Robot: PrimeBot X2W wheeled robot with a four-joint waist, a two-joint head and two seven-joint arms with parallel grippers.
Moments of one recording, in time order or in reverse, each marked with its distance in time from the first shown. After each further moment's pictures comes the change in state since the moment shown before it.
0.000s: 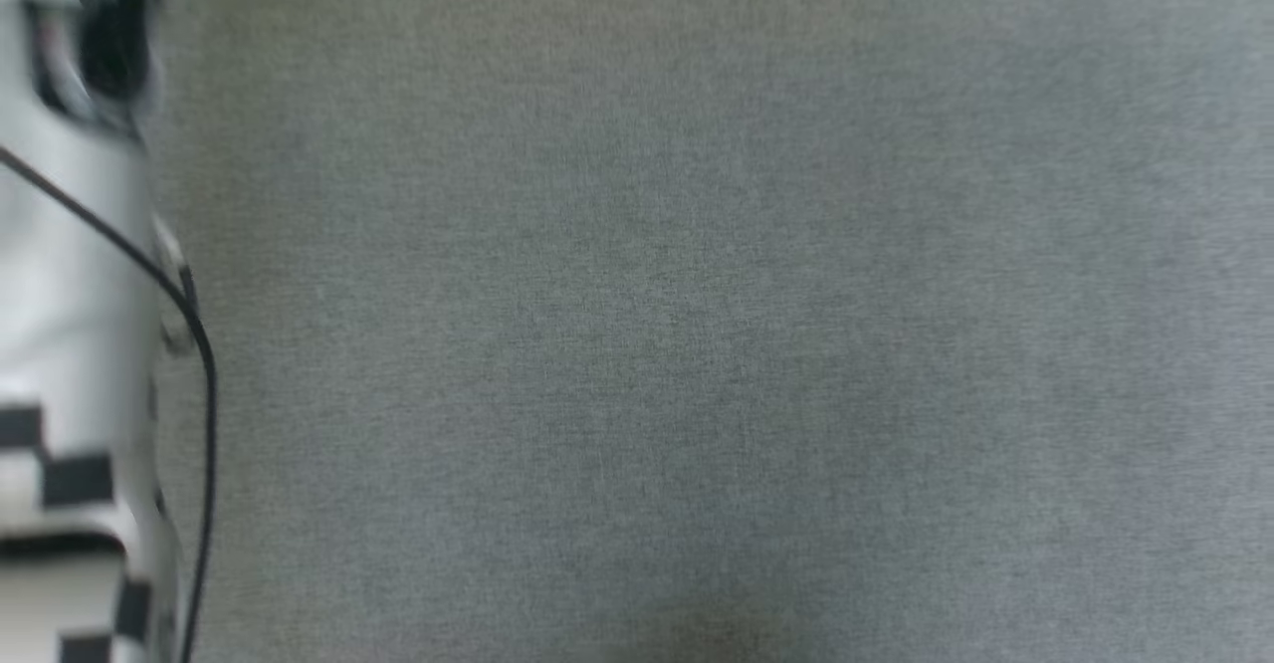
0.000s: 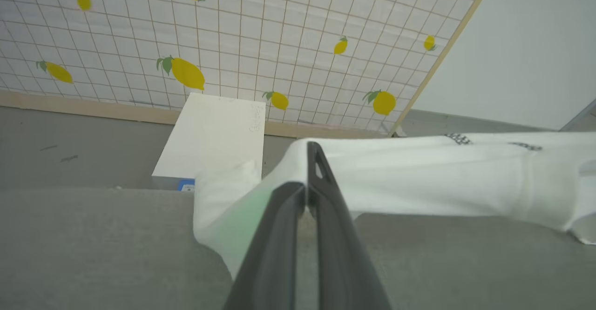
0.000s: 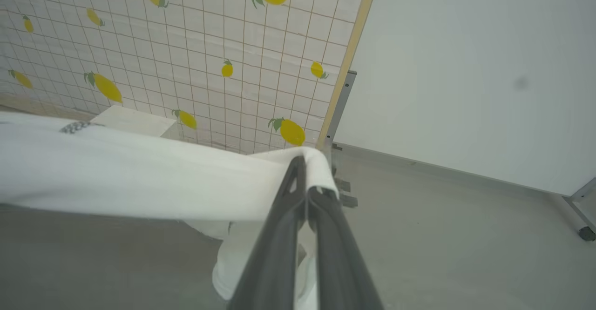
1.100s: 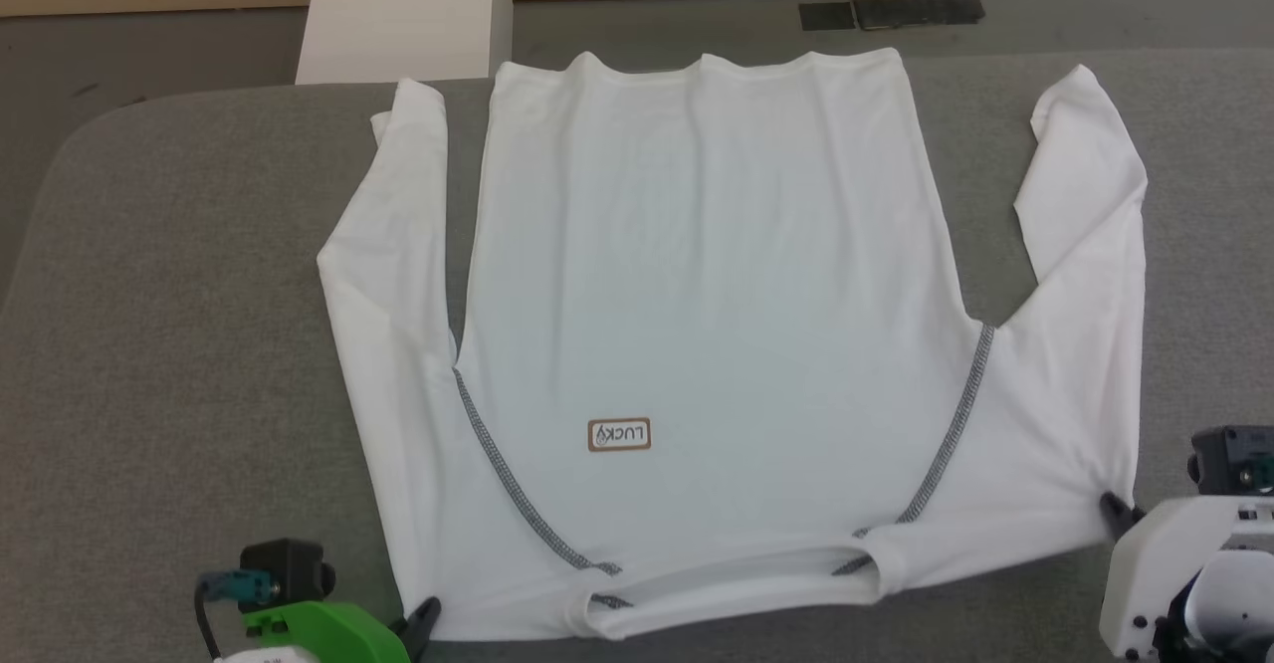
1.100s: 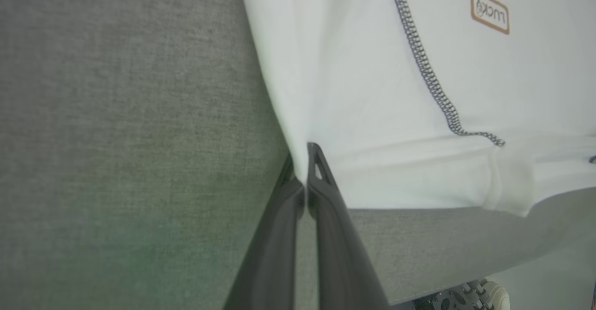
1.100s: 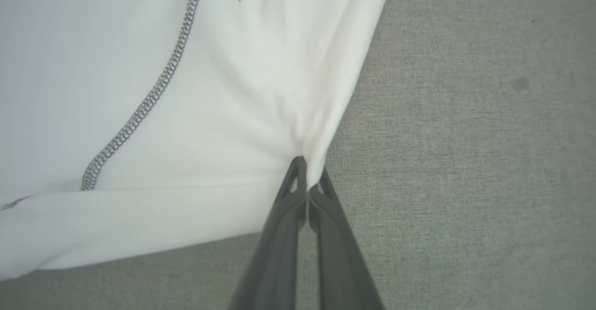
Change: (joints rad) left arm 1.231 -0.034 -0.091 -0.539 -0.161 0.148 0.327; right arm 1.252 0.143 -0.237 -0.606 0.087 0.000 0.460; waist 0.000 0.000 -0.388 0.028
